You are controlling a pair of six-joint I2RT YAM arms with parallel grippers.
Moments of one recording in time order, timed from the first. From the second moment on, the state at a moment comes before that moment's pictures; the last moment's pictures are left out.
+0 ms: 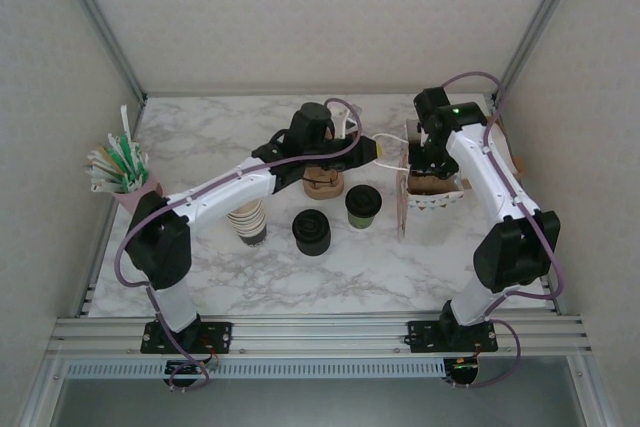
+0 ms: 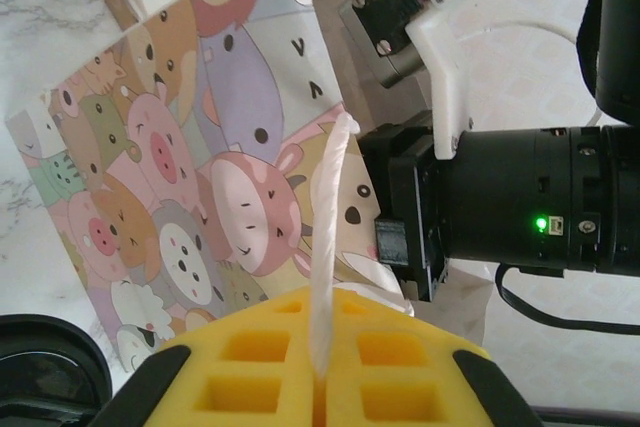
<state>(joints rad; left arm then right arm) -0.71 1.78 1.48 -0.06 0.51 -0.90 0.27 1.64 1.62 -1.32 0.11 0.24</state>
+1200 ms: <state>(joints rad) -0.70 1.76 1.47 -0.06 0.51 -0.90 0.31 1.69 1.60 -1.31 0.25 0.28</state>
